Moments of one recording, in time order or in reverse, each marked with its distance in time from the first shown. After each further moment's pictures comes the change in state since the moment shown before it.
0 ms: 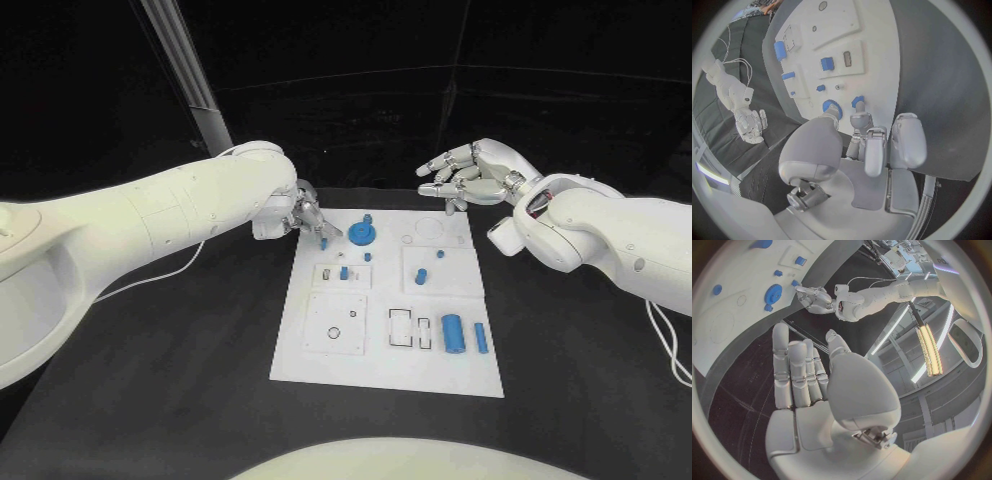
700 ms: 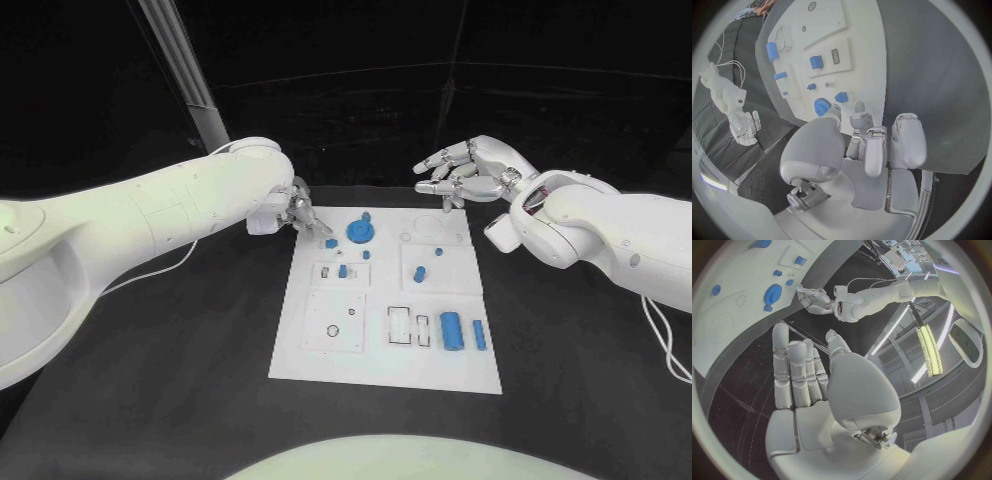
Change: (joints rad) left arm -0.002 0.020 0.000 -0.048 -0.049 0.023 -0.022; left_hand 0.041 0.022 -0.016 -0.017 0.000 0.018 -0.004 0.000 -0.005 0.009 -0.002 0.005 0.003 0.000 0.000 0.000 0.000 0.000 0.003 -0.003 0.009 0.011; right arm 0.000 0.005 0.000 -0.004 0.000 0.000 -0.002; right_hand 0.000 0.000 0.000 0.000 0.000 0.000 0.000 0.000 0.001 0.000 0.000 0.000 -0.002 0.000 0.000 0.000 0.000 0.000 0.000 0.000 0.000 0.000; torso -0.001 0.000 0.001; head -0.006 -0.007
